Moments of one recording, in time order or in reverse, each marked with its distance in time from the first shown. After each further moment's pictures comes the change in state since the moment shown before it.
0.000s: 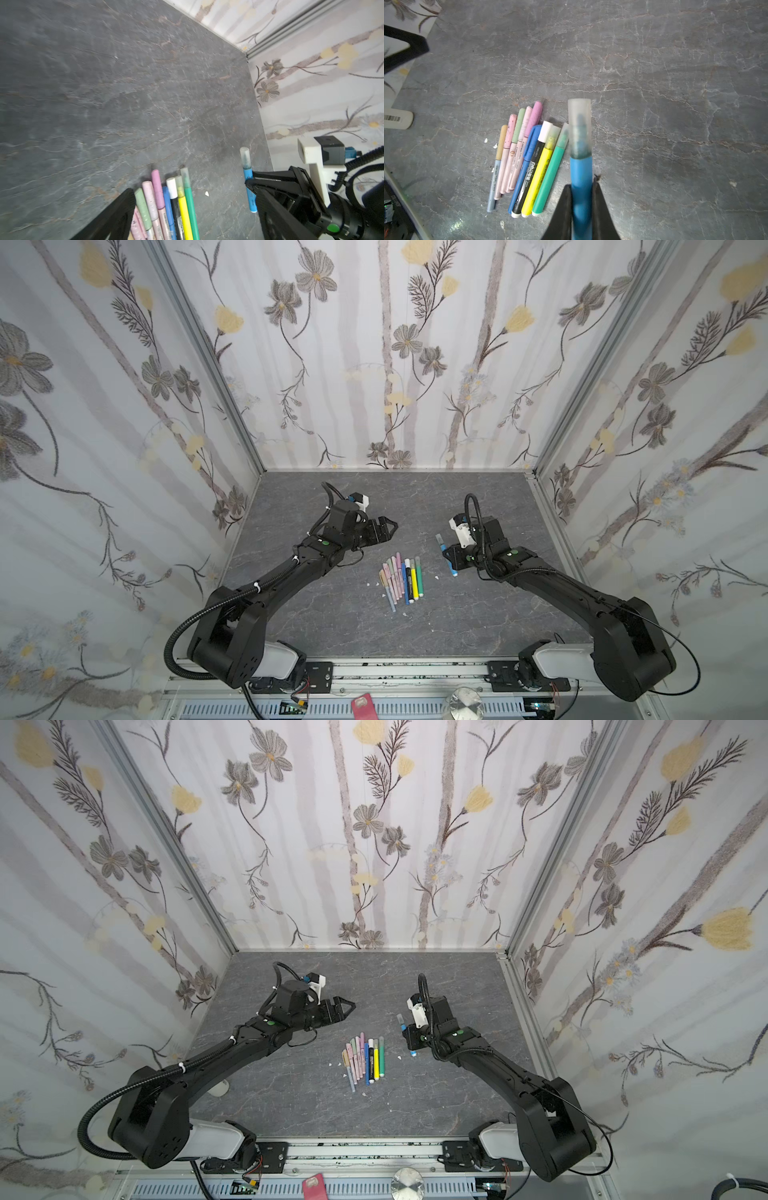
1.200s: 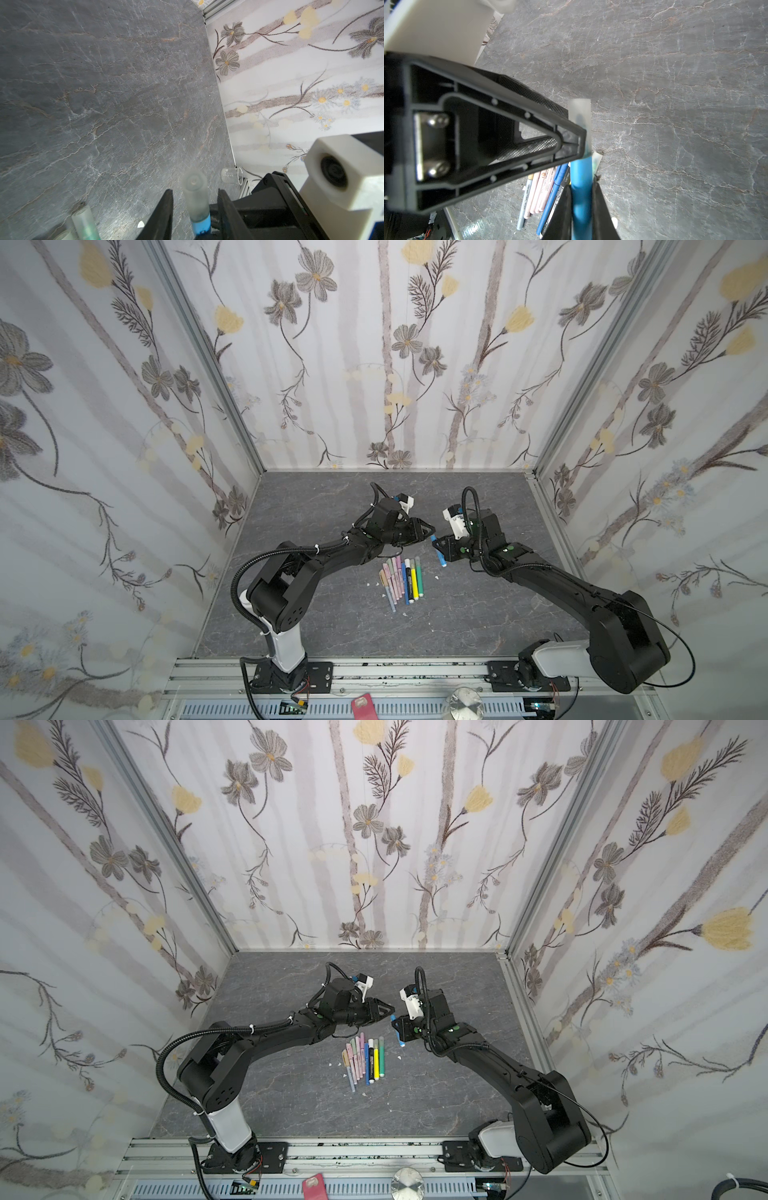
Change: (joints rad) left arm -0.164 0.380 0.208 0.281 0.136 -0.187; right arm 0.020 0.043 0.046 0.112 -0.081 0.054
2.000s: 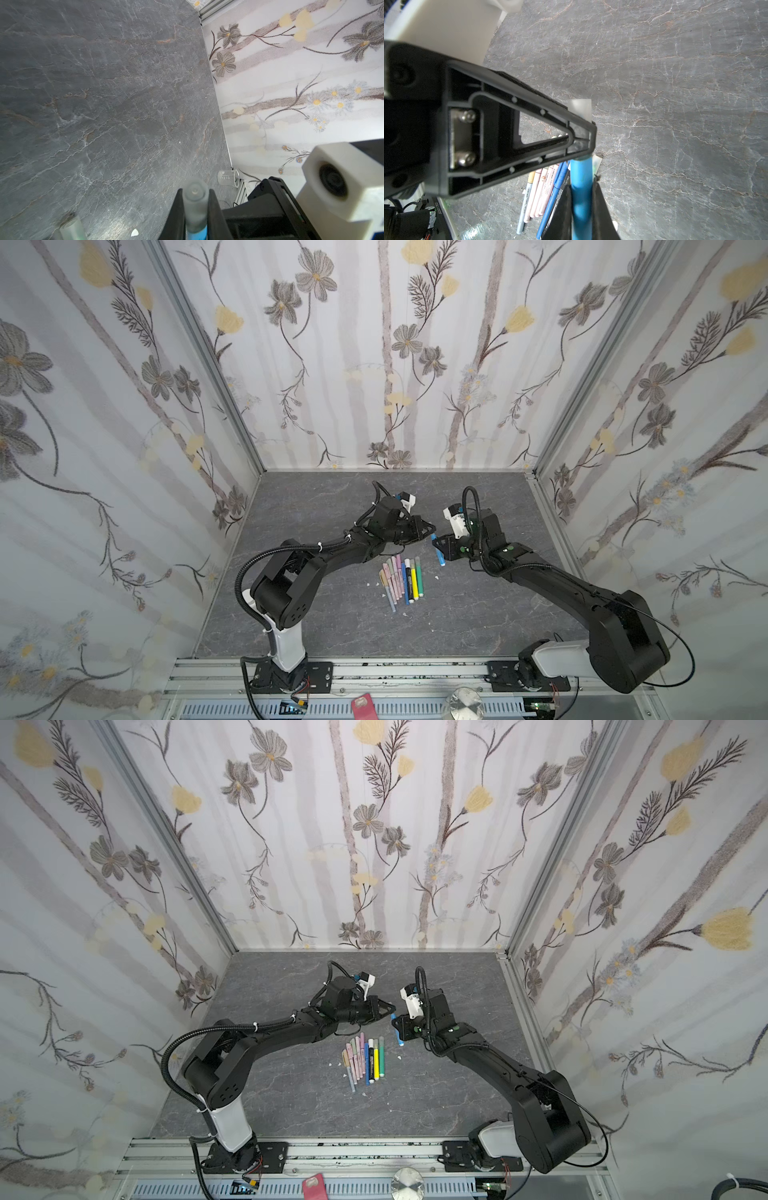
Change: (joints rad) left arm -0.001 0.024 0.024 0.019 0.011 -0.011; right arm 0.002 0.001 -0.004 0.021 0.005 0.010
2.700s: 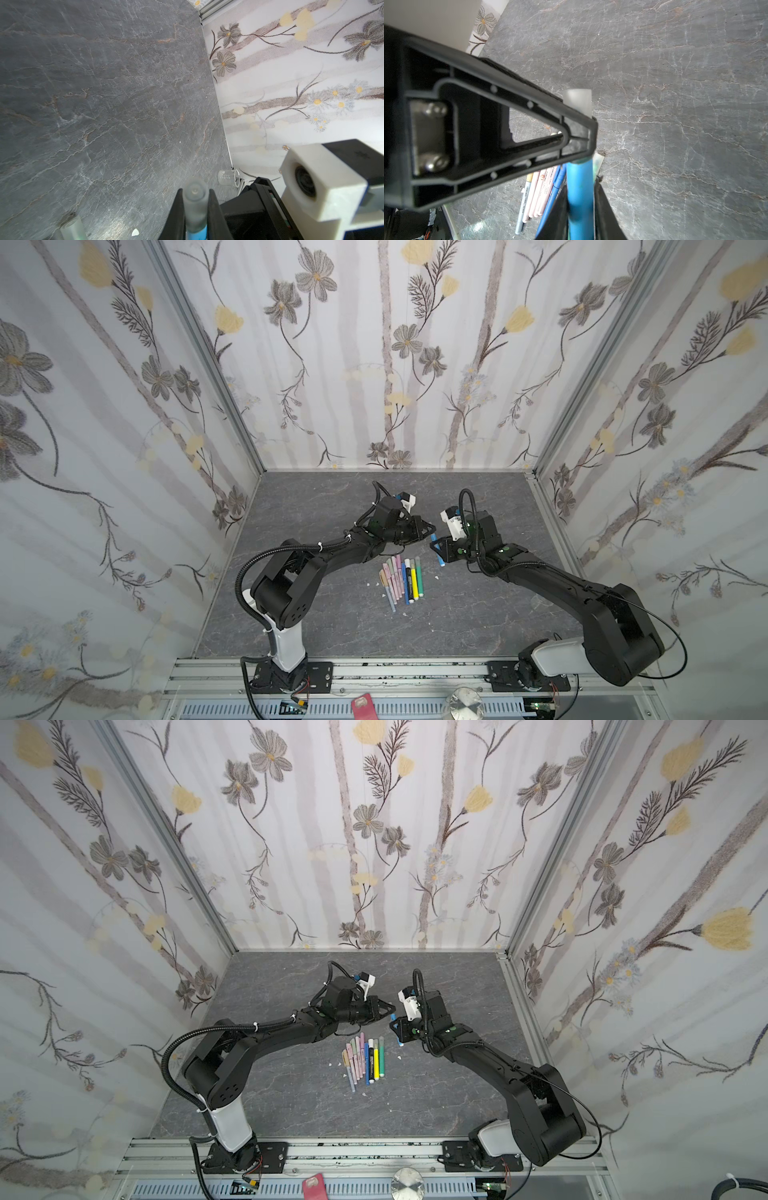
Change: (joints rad) left arm 0.001 0.000 0.001 -0.001 0.002 -0.004; right arm 0.004 0.043 -0.012 0.037 -0.021 0.007
